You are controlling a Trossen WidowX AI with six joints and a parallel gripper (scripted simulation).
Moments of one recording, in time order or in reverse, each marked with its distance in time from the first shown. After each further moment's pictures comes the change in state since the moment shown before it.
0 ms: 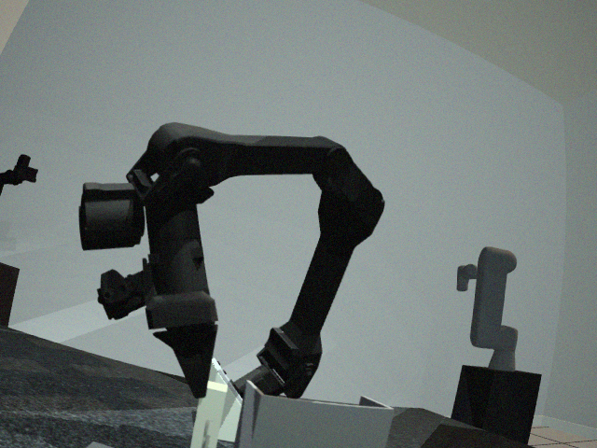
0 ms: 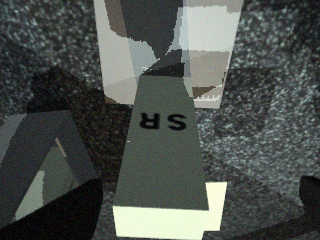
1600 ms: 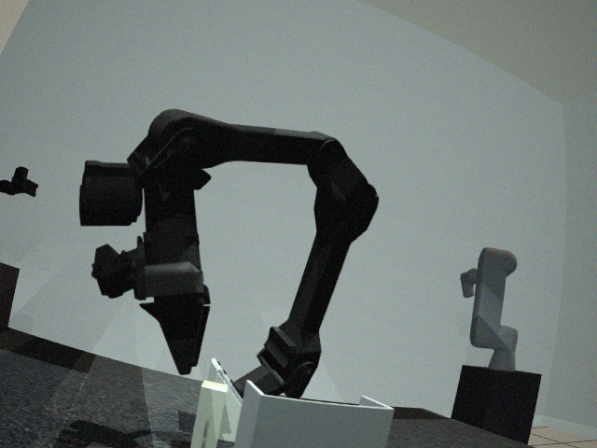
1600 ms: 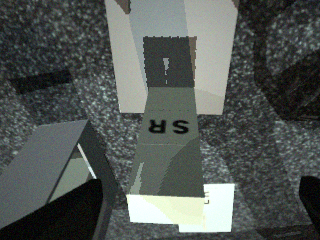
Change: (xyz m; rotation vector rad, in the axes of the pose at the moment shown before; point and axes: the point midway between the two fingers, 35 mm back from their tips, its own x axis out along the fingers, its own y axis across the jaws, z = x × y) arm -0.023 -0.002 0.007 0.043 -0.036 0.052
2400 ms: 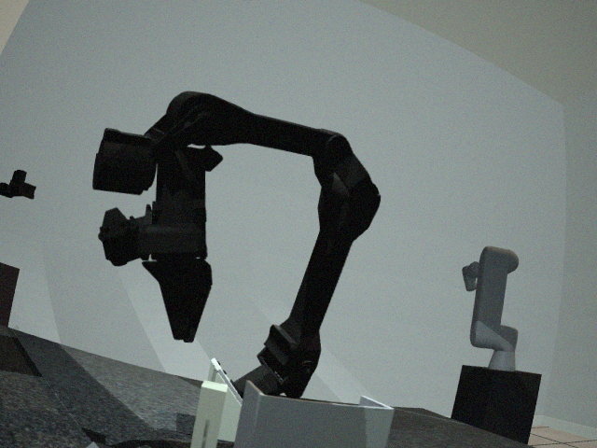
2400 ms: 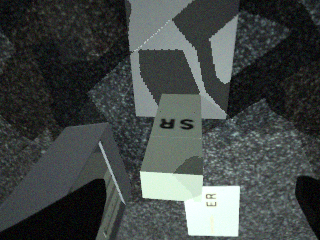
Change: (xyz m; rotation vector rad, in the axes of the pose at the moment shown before) arm -0.031 -0.002 -0.002 0.003 -0.078 0.059
